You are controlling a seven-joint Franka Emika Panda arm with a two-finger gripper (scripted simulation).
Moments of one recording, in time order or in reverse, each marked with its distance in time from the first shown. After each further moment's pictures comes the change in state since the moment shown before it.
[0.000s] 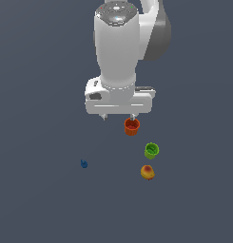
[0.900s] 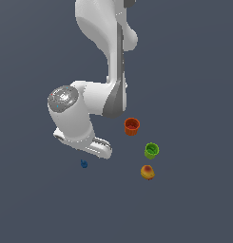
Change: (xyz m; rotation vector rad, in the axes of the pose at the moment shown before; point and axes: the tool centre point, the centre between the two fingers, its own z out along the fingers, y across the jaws) arm 0.072 0.126 0.128 -0.006 0.031 0.351
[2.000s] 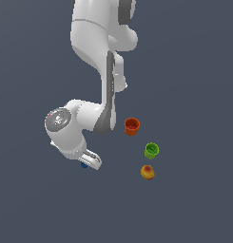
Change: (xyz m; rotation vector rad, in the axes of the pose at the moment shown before) arm 0.022 0.037 0.068 -0.016 0.016 0.102
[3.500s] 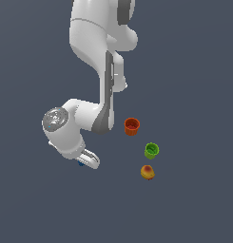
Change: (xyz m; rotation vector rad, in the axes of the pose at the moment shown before) arm 0.002 0.006 -0.001 -0.001 -0.002 0.001
